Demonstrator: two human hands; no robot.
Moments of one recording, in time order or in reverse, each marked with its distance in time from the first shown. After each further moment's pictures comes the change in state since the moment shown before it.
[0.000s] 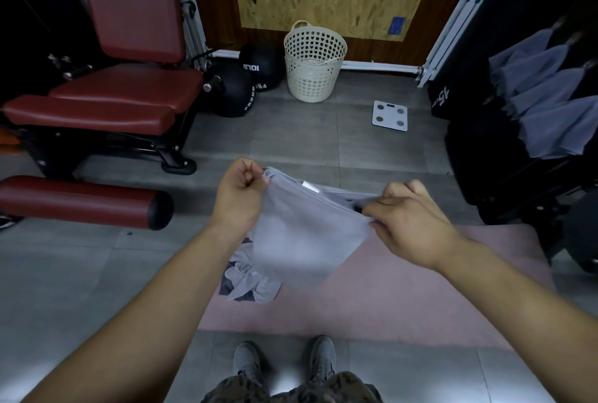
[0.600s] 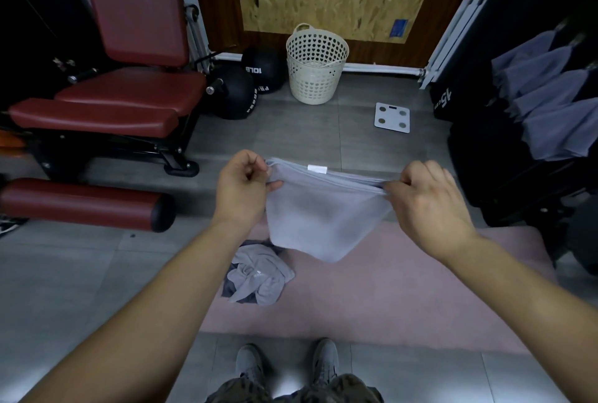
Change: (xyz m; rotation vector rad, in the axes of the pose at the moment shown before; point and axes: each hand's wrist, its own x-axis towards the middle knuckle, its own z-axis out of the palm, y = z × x) left_hand 0.002 0.018 0.005 -0.113 0.013 0.051; right_hand 0.008 0.012 -0.002 -0.217 0.258 0.210
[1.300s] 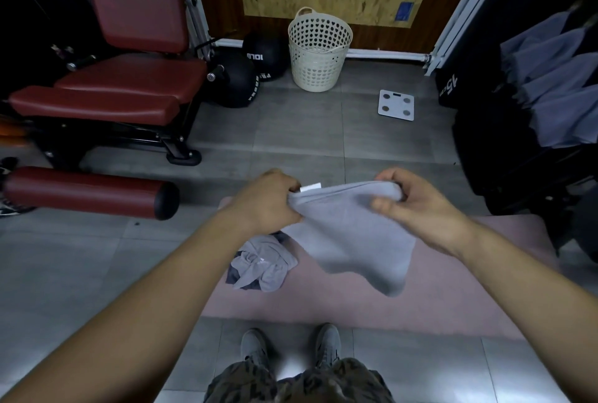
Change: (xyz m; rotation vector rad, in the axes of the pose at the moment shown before) left_hand -0.015 0.009 -0.005 1.101 -0.664 0.098; right_hand 0.000 -0.030 -0.023 1.245 -0.520 0.570
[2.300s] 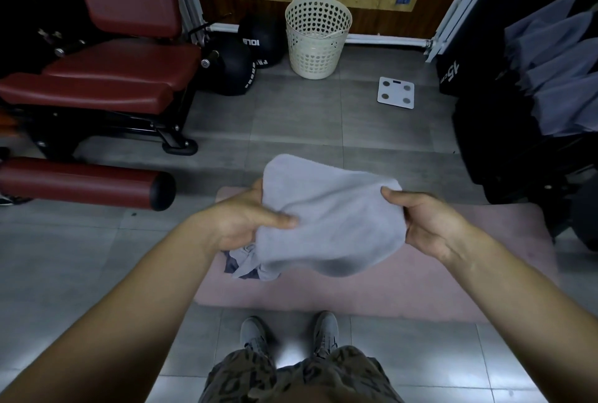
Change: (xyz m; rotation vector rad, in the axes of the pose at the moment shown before) left_hand -0.023 -0.026 0.018 -1.225 -0.341 -0.321; right_hand 0.008 0.032 0.005 0.708 0.156 0.488
